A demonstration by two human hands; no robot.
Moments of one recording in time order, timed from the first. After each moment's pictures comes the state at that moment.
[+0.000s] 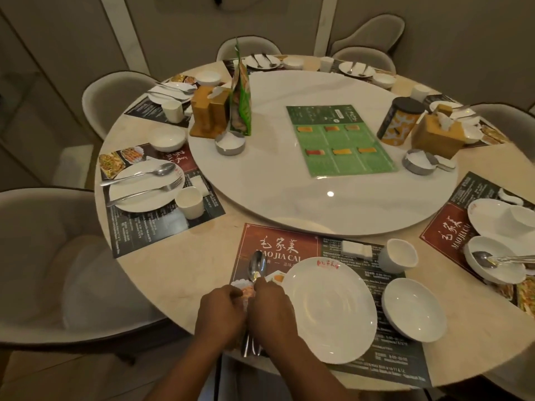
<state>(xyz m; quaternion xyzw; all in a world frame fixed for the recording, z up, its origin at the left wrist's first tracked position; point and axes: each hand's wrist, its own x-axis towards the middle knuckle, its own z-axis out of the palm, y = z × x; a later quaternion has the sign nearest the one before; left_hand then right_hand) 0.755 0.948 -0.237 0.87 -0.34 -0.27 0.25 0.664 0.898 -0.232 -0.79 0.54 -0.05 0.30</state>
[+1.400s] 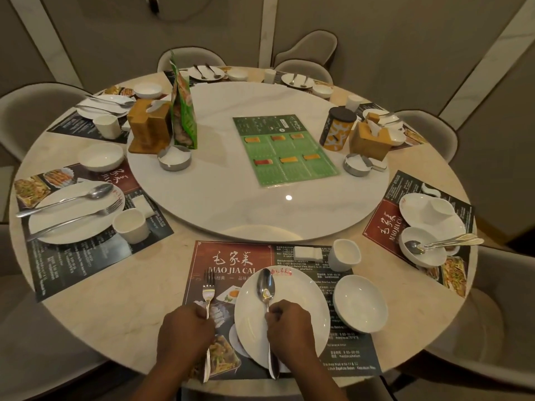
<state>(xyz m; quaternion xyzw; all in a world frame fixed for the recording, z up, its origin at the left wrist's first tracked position) 0.742 0.927 -0.234 0.87 -0.39 -0.25 0.19 0.561 0.870 -0.231 -0.63 0.69 -0.11 0.34</state>
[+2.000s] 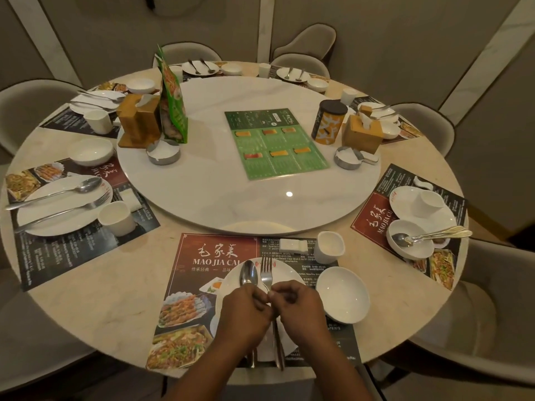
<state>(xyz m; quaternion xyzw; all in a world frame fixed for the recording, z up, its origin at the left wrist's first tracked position) 0.623 0.891 -0.205 0.76 -0.41 -0.39 0.32 0.506 0.853 -0.208 -0.53 0.63 -0.26 0.51</state>
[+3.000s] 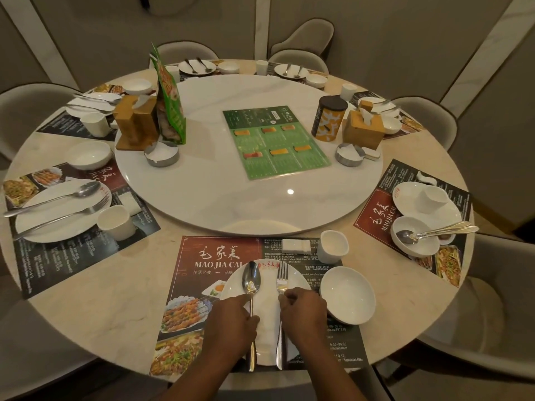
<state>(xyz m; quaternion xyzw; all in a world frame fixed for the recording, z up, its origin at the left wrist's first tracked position) 0.648 0.899 -0.238 0.79 -0.50 -0.27 0.22 0.513 0.843 -0.237 -0.61 0.72 -0.16 0.29</state>
